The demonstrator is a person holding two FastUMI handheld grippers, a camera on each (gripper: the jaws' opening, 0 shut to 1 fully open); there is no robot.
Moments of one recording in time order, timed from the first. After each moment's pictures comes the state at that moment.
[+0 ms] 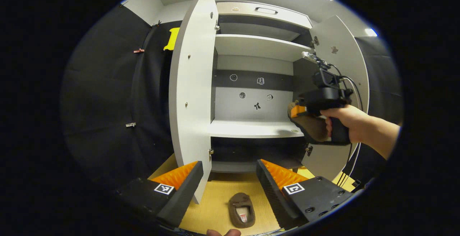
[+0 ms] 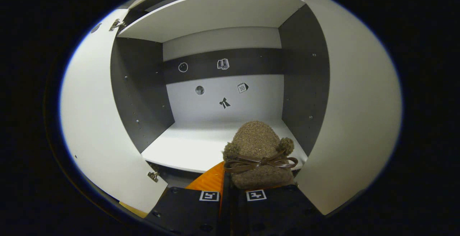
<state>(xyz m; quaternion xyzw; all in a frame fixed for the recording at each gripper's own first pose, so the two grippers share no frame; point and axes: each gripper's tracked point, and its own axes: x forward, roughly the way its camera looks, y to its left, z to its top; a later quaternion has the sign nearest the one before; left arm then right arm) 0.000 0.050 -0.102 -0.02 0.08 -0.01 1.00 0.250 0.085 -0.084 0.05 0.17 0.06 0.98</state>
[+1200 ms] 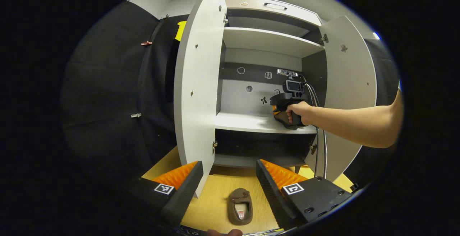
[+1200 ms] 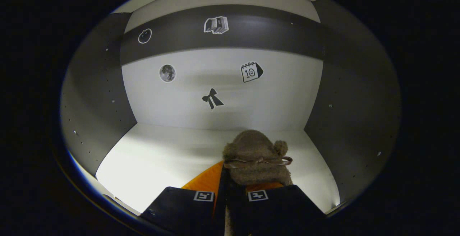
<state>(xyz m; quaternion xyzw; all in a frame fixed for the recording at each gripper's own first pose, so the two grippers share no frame) -0.002 0.052 -0.116 -0.04 0.11 0.01 0.99 0.425 0.105 -0.164 0.01 0.24 0.02 0.97</state>
